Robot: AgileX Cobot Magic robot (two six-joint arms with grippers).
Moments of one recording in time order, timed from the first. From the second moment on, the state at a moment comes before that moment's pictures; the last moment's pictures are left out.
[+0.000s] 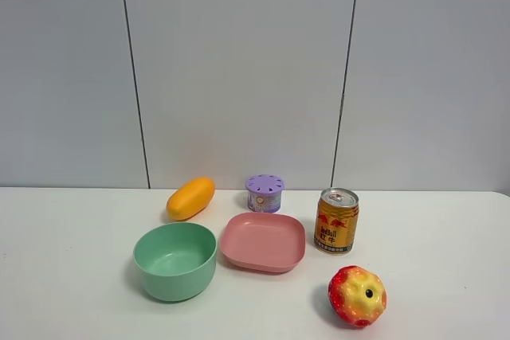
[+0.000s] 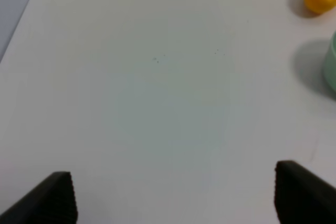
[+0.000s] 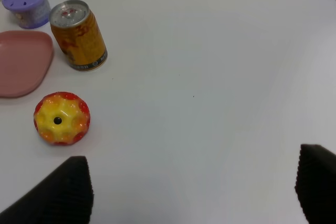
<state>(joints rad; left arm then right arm) 0.08 0.00 -0.49 0.01 1.06 -0.03 -0.01 0.00 -0.49 -0.02 1.07 0.07</state>
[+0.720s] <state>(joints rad) 0.08 0.11 -0.62 -0.07 1.06 0.07 -0.01 0.00 -0.49 -0.02 1.07 0.07</state>
